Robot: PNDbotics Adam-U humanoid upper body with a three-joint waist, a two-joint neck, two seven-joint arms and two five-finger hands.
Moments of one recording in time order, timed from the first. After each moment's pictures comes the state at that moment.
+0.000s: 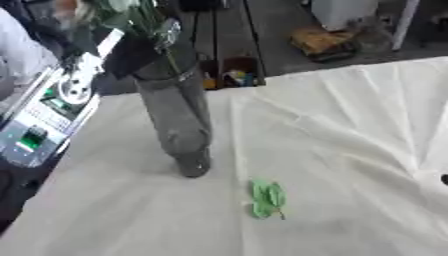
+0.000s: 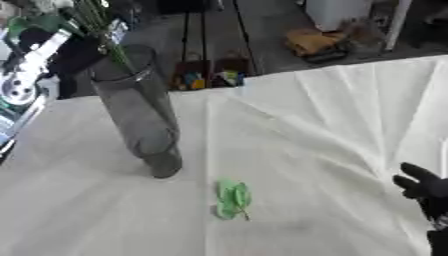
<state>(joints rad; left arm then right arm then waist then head) -1.03 0.65 -0.30 -1.56 -0.35 0.27 -0.12 -0.11 -0.20 -0.03 -1.98 -0.19 -0.47 0.03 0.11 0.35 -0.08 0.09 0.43</state>
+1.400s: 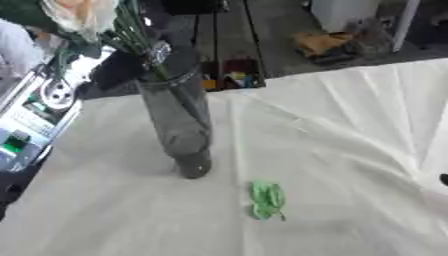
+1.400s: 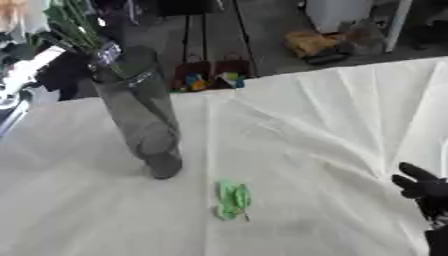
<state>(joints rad) -0.99 0.69 -0.28 -1.57 -0.38 0.24 -0.27 -0.11 -0.20 -0.03 -1.98 -0.19 -0.45 0.03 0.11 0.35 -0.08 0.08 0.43</state>
